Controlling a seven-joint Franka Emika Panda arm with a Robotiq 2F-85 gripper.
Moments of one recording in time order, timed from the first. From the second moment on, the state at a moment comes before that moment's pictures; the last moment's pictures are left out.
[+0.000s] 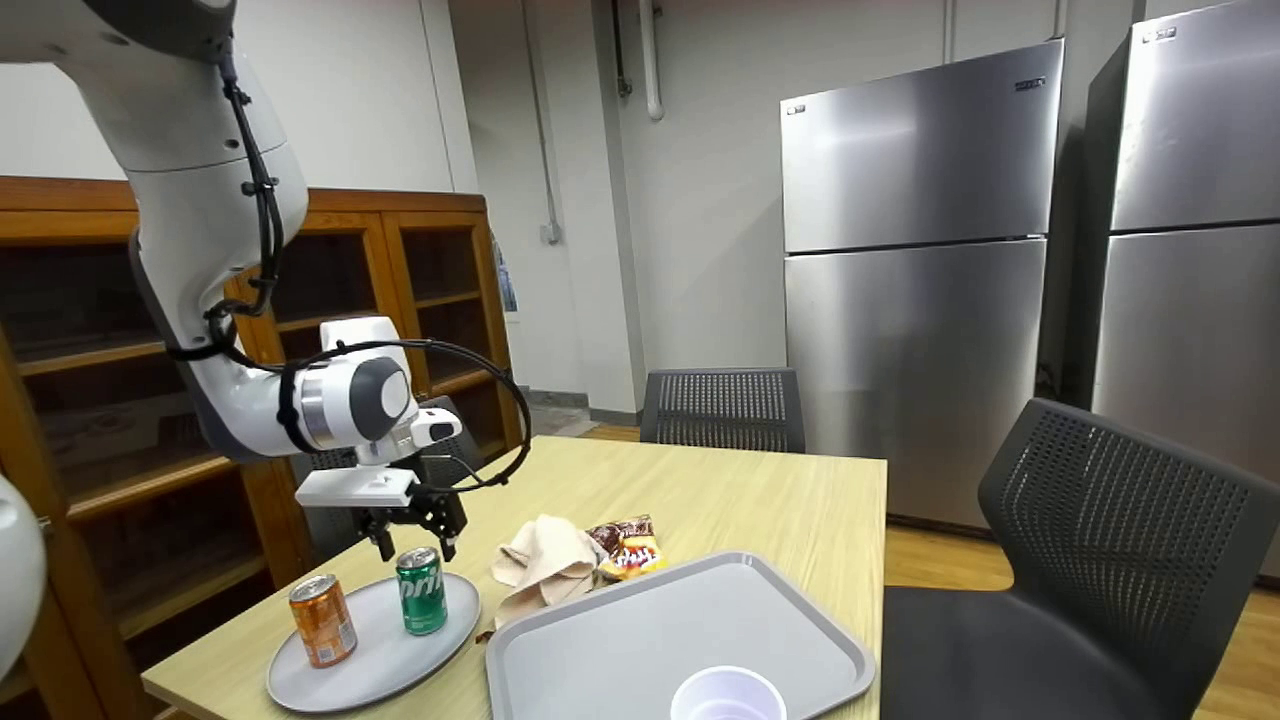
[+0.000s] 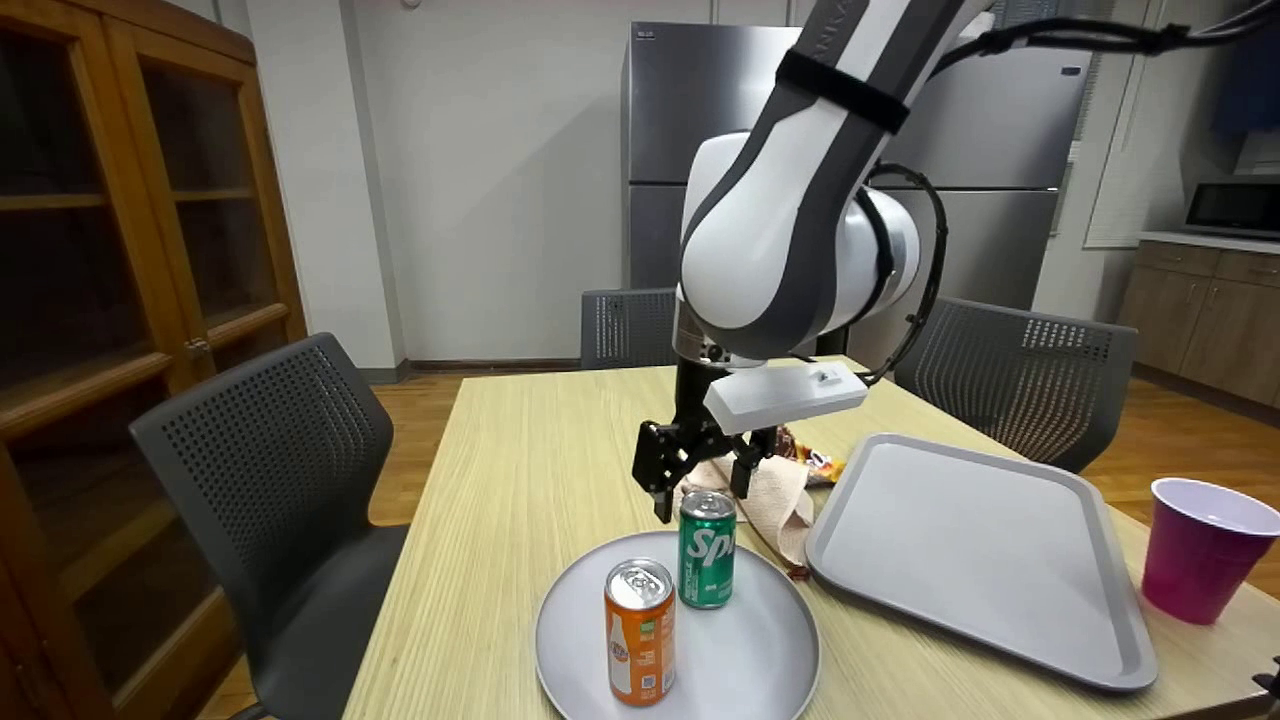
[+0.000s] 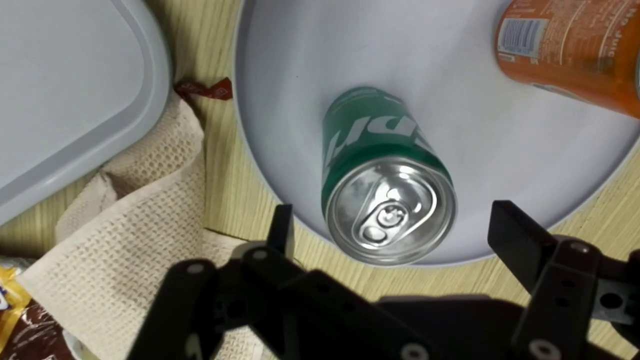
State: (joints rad) arm 0.32 0.43 0.04 -2.30 -0.08 2.82 0.19
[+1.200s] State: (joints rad) arm 0.32 0.49 0.04 -2.27 -0.08 2.81 0.19
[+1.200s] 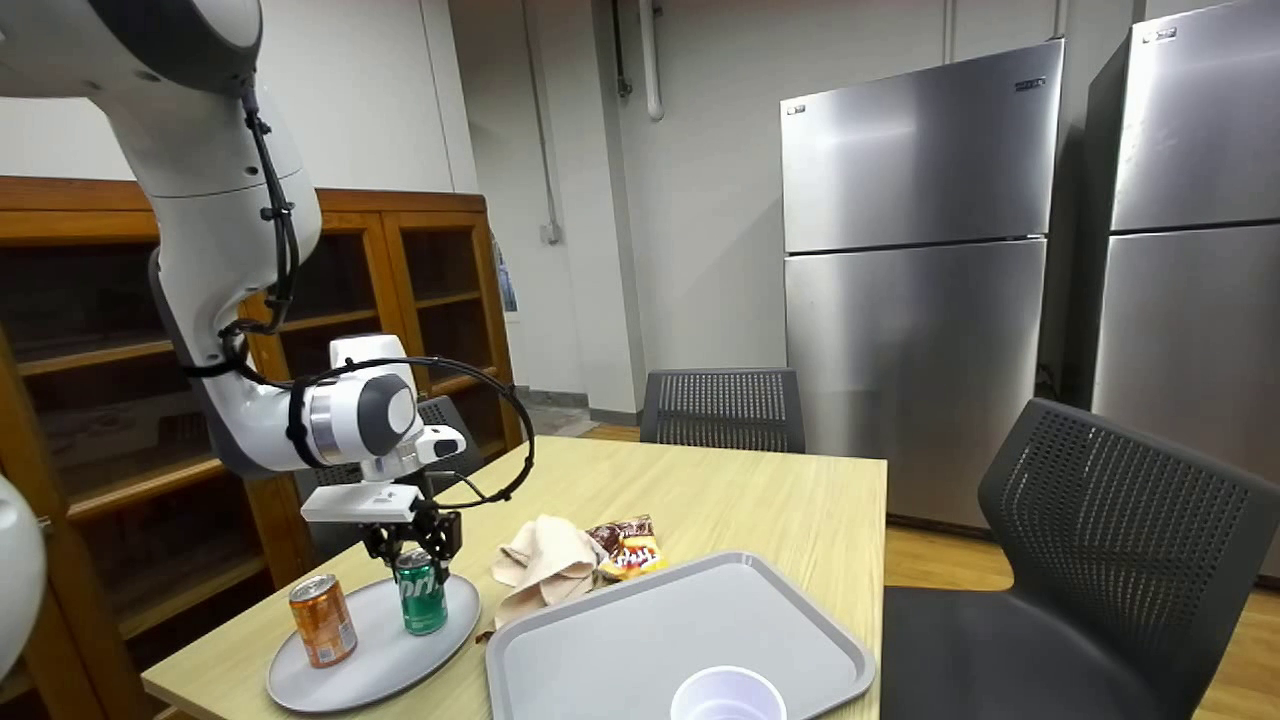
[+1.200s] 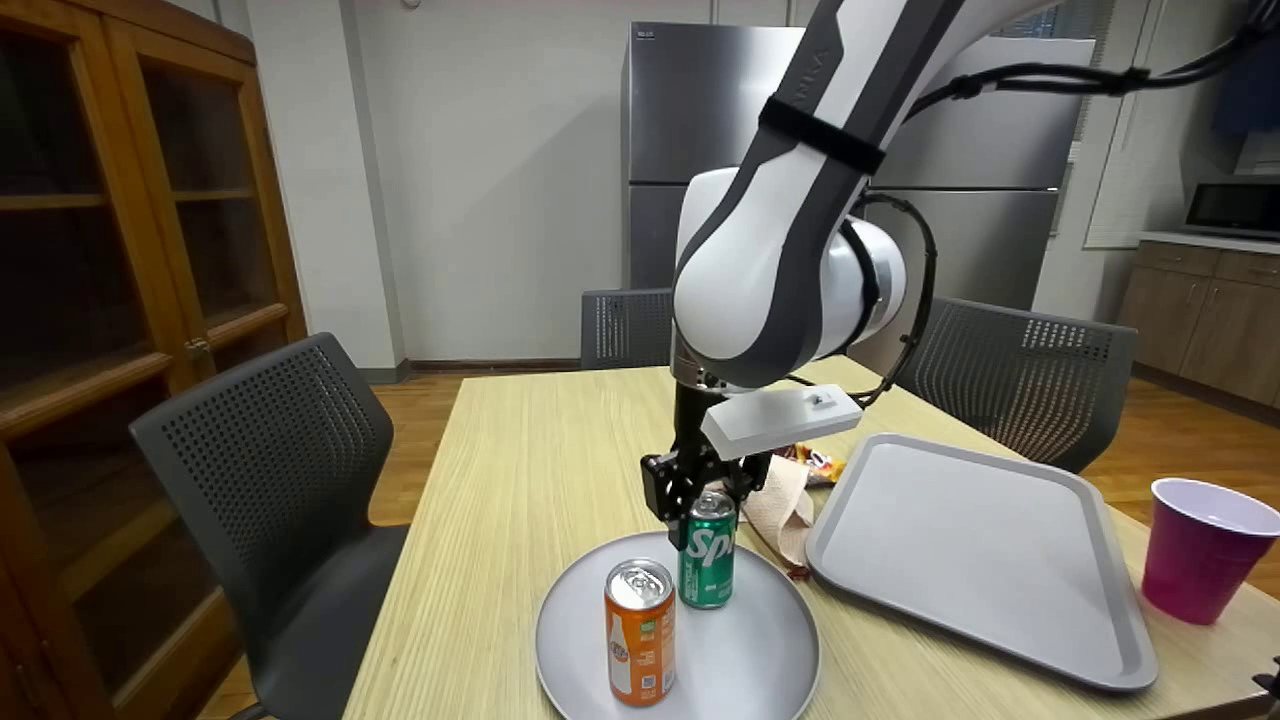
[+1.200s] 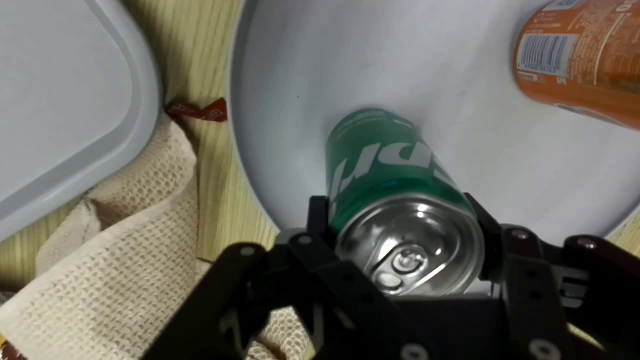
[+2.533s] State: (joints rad) arm 0.27 0.41 -0.01 -2.27 -0.08 2.81 0.19
